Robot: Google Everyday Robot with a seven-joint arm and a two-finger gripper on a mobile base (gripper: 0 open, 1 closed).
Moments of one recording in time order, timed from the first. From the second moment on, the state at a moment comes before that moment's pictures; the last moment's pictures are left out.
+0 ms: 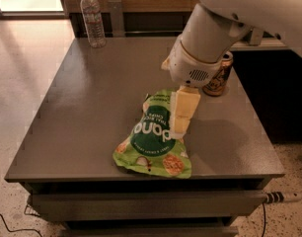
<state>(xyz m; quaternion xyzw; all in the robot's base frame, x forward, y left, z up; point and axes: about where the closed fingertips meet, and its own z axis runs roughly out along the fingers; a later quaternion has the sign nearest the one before) 0.493 -0.048 0.891 -0.72 0.67 0.06 0.16</state>
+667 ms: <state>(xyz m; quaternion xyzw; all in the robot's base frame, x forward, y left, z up) 0.512 -0.036 0.842 -0.70 0.69 0.07 0.13</state>
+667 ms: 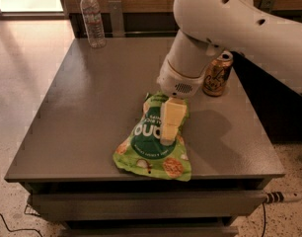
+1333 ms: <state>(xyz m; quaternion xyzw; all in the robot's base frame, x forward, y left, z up) 0.498 -0.036 0.821 -0.70 0.70 0.08 0.12</state>
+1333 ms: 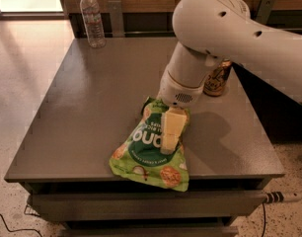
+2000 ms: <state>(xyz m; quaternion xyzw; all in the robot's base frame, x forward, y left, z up) 0.498 -0.037 0.826 -0.70 0.70 0.08 0.12</state>
